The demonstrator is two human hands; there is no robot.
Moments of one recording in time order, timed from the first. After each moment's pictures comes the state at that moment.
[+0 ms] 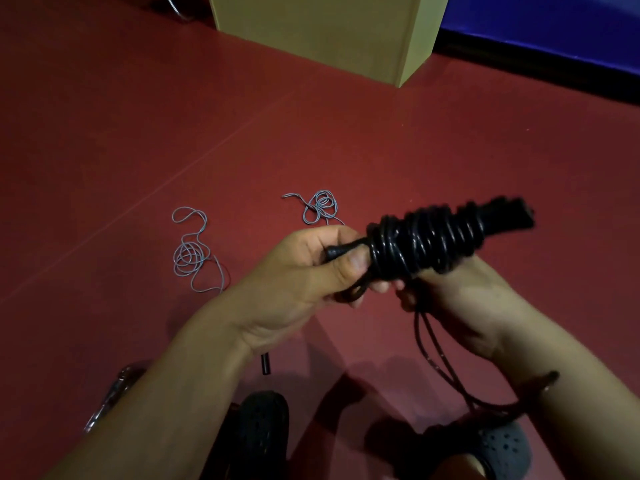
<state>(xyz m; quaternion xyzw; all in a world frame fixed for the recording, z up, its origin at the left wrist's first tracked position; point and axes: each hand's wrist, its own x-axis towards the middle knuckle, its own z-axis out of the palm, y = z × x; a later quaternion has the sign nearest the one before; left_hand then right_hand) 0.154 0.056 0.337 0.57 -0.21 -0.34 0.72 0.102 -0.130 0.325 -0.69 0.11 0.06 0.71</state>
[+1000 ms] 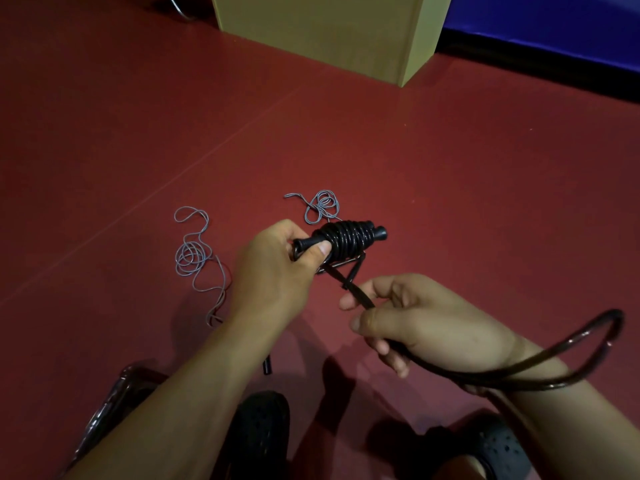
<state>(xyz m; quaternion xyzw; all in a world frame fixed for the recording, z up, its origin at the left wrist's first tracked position) 0.173 0.056 0.298 0.88 -0.04 -0.02 0.48 0.088 -0.101 0.338 -0.72 0.10 0.26 0.63</state>
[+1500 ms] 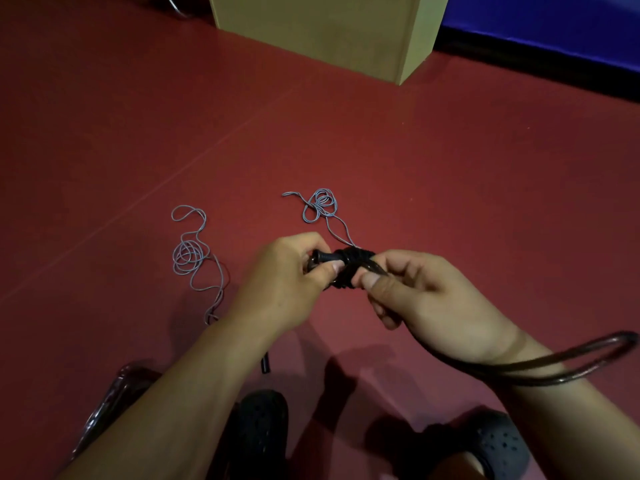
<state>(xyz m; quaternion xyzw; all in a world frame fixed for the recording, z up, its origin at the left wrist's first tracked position) 0.171 0.058 0.293 0.88 -0.15 -0.12 0.44 0.093 -0.111 0.325 -0.75 0.04 0.07 0.65</state>
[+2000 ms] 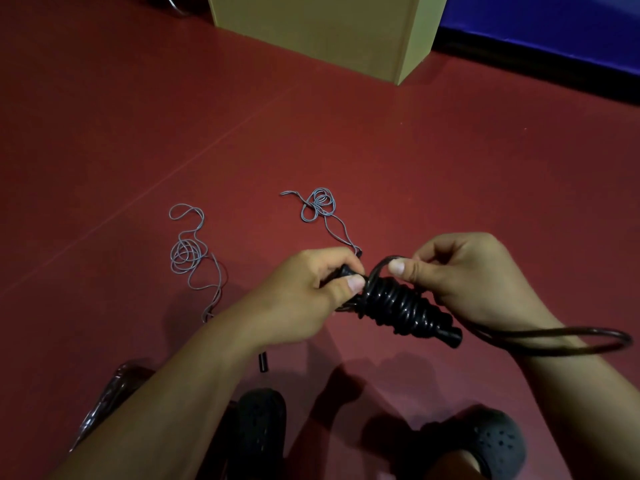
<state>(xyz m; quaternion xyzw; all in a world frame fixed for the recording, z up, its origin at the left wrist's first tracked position) 0.161 0.056 0.304 0.77 -0.27 -0.27 0.51 0.099 -0.144 0.333 -0.87 0.16 -0.02 0.47</state>
